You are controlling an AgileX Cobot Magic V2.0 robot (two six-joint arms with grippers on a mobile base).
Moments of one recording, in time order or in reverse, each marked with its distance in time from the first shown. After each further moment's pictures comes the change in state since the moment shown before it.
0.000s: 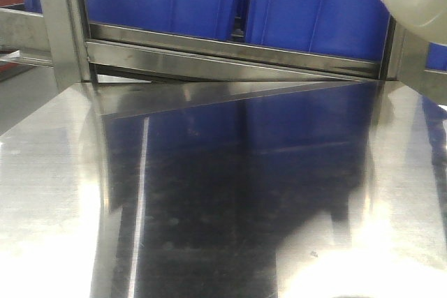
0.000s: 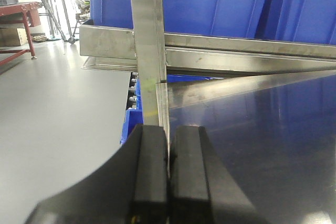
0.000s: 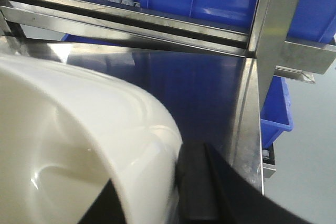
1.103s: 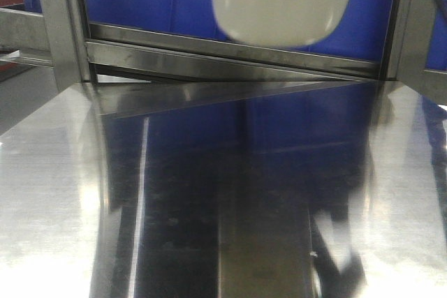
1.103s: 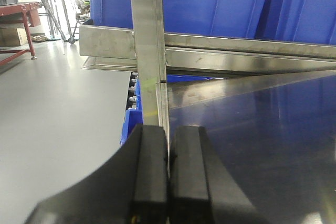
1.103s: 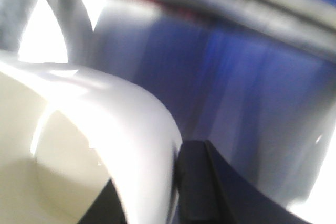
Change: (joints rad) left arm 0.000 0.000 0.000 0.000 0.000 0.000; right arm 0.177 0.748 -0.625 0.013 0.138 -0.042
